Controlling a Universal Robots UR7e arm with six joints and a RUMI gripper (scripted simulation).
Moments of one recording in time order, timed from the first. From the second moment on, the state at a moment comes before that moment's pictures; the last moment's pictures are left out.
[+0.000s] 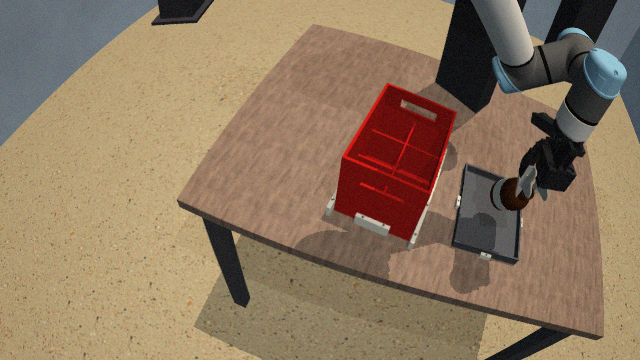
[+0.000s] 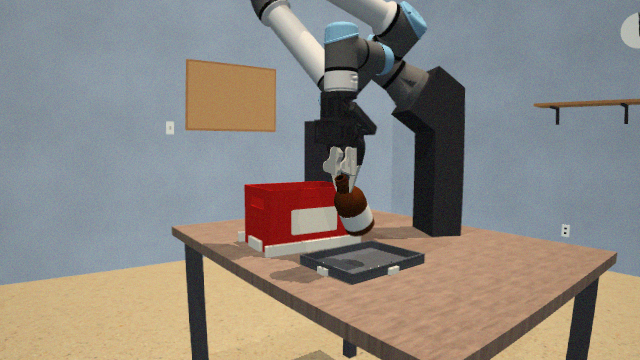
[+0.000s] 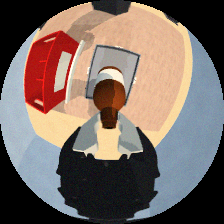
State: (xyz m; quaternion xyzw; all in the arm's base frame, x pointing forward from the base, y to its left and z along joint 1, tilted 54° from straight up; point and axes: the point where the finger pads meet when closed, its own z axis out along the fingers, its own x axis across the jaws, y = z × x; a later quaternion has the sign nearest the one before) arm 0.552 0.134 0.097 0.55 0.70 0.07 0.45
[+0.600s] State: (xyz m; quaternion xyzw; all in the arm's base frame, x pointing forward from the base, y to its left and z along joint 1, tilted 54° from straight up) arm 0.552 0.134 0.097 0.56 0.69 0.07 0.45
